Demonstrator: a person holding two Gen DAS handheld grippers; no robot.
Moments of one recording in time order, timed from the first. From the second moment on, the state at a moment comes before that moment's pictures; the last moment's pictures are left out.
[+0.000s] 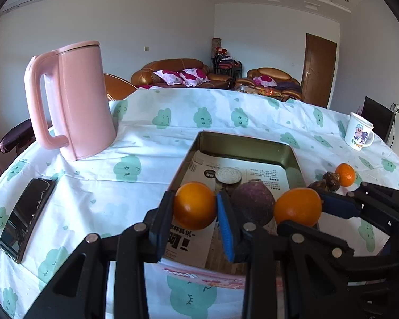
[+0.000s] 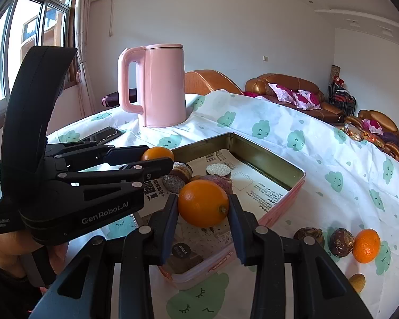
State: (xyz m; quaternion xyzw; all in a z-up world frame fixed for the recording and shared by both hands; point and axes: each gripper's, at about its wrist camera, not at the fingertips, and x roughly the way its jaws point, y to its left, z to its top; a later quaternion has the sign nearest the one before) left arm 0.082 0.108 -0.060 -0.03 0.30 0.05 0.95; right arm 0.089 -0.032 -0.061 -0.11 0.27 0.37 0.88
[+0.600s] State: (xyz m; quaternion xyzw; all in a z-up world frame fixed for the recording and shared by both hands) left arm 0.085 0.105 -0.065 -0.02 0.33 0.05 0.94; right arm 0.096 -0.026 -0.071 -0.12 0.31 0.38 0.86
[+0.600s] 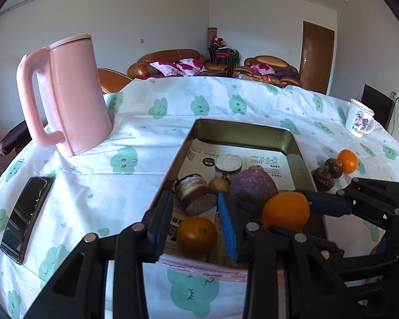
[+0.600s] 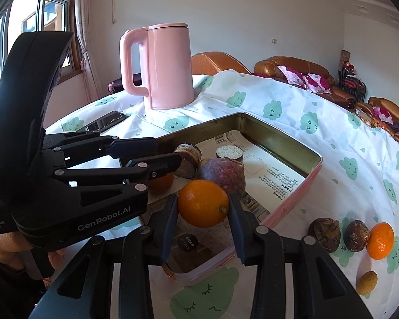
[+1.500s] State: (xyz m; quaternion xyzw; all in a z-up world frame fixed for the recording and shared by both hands) left arm 0.120 -0.038 -0.048 0.04 0.31 -0.07 0.95; right arm 0.143 -0.191 -0.084 -0.06 0.38 0.22 0.89
